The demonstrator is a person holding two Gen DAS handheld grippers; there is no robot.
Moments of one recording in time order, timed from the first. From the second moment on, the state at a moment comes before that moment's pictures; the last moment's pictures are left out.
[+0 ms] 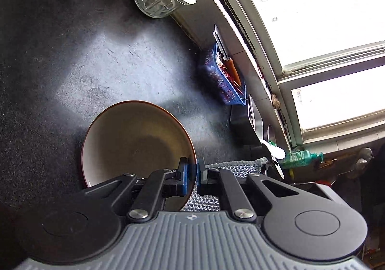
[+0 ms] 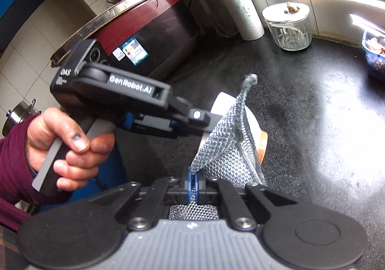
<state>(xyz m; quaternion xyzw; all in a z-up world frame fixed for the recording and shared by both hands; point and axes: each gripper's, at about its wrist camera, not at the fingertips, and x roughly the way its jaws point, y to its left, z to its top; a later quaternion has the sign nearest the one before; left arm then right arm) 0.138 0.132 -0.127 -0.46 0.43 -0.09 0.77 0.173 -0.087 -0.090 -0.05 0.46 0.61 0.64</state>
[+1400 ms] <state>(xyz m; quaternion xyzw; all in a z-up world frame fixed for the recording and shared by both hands) 0.135 0.104 -0.094 -0.08 0.48 -0.25 0.84 0.196 -0.077 -0.094 -0.06 0.46 0.59 0.66</state>
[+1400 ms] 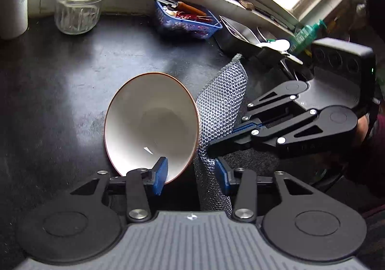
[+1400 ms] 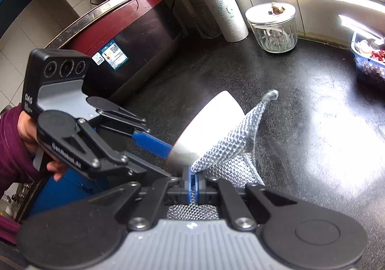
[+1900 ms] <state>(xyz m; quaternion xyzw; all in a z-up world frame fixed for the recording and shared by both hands) 0.143 0.109 -0.097 -0.18 0.49 -0.25 0.82 0.205 -0.078 -0.088 -0.08 0.44 0.58 0.68</state>
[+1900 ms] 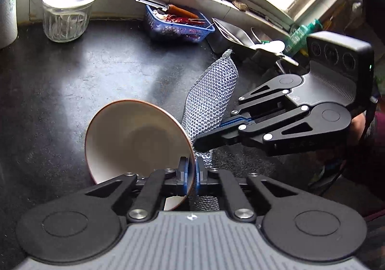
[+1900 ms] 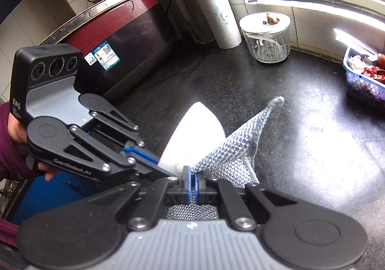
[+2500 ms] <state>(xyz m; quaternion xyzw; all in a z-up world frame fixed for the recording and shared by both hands) 0.132 0.141 -0.138 -0.51 0.43 -0.13 0.74 0.180 -0.093 -0.080 -0.07 0.43 0.61 0.66</state>
